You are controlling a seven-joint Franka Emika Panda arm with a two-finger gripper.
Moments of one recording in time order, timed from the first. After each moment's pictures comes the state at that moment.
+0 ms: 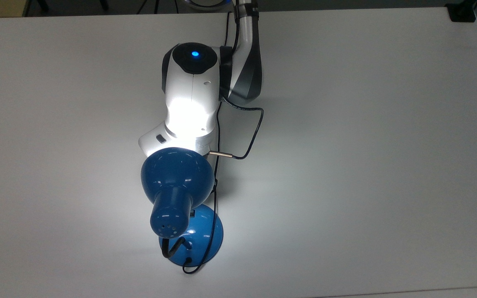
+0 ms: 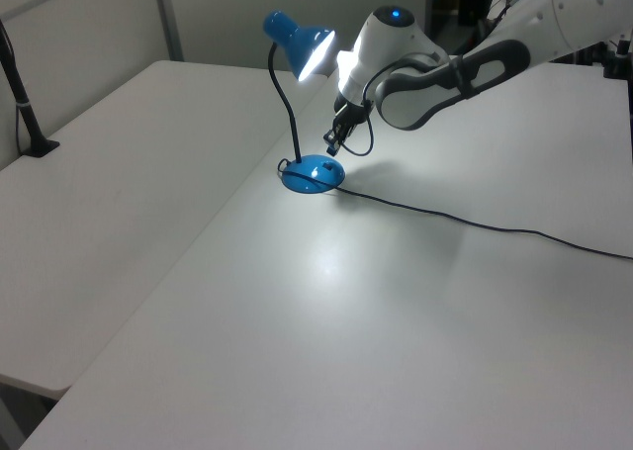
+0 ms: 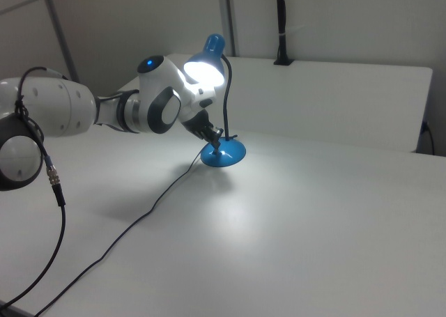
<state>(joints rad) 0.27 0.72 -0.31 -1.40 0.07 2.55 0.15</state>
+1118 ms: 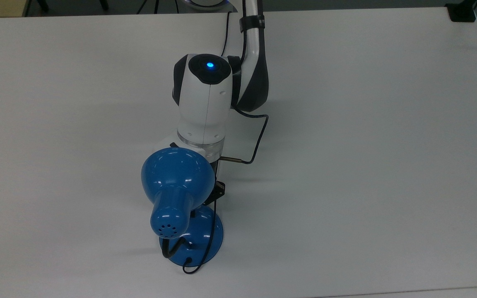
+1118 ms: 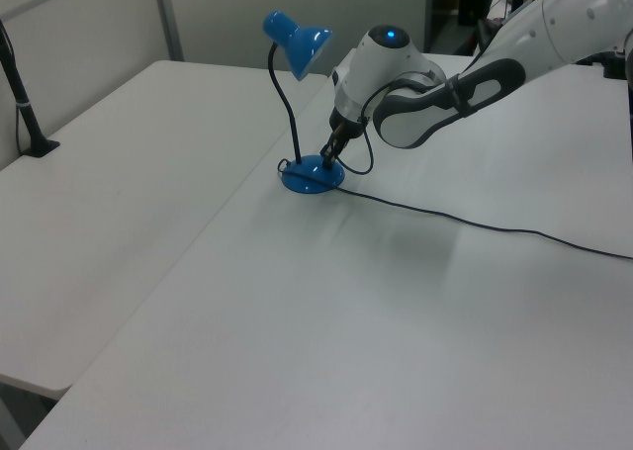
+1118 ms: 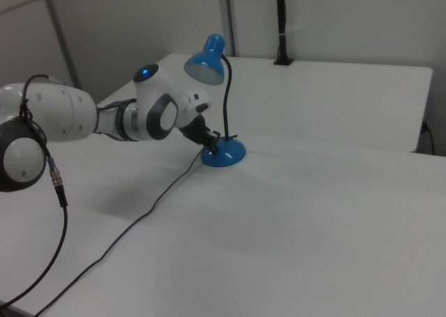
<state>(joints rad) 0.29 0.76 -0.31 -1.40 0.02 2.59 0.15</state>
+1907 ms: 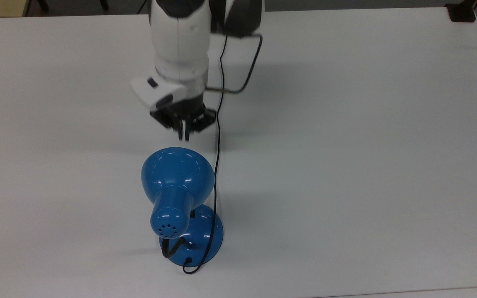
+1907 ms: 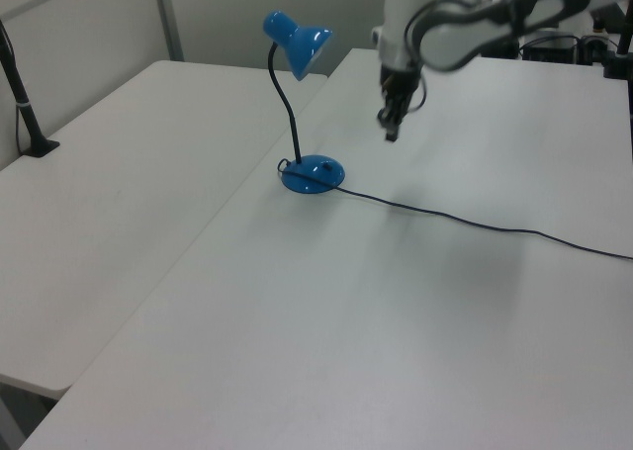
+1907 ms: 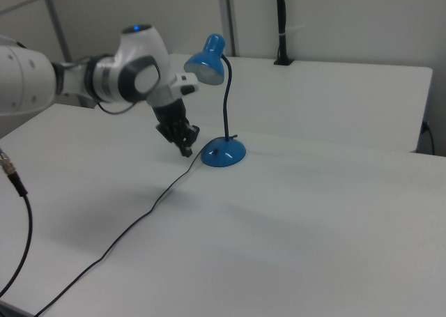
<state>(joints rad) 0.30 0.37 -0.31 -1.62 0.02 2.10 0.07</state>
